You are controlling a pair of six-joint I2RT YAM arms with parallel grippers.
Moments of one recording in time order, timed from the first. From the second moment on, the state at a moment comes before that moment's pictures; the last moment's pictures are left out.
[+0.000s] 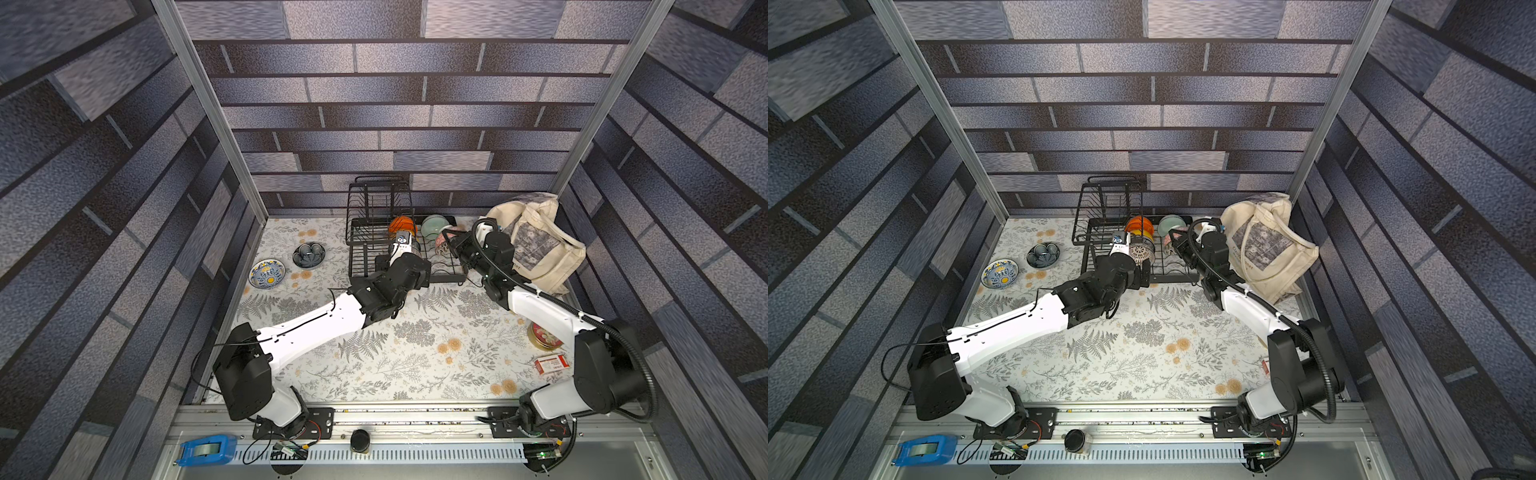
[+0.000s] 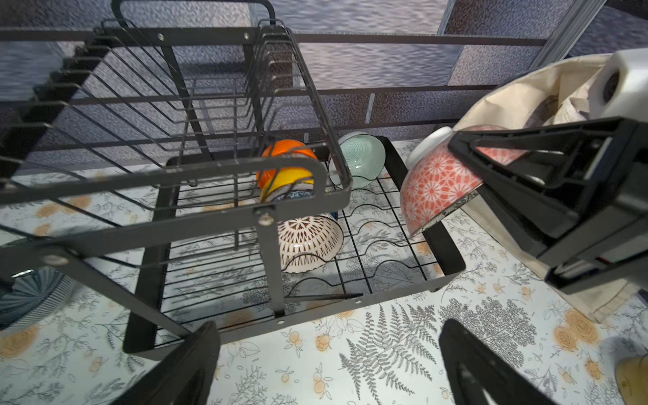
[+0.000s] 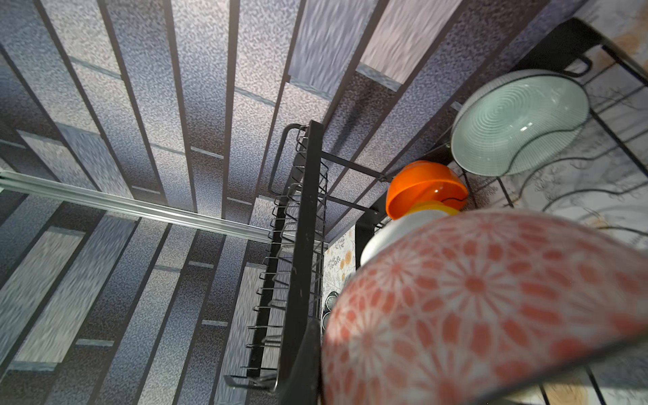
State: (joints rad) left arm -0.90 1.51 1.27 -0.30 -0.56 -0.37; right arm 0.38 1.52 0.94 0.48 -0.23 1.16
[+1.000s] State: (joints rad) left arm -0.93 1.59 1.22 -0.32 -0.69 0.21; right arm 0.30 2.12 1.17 0.96 -0.31 1.28
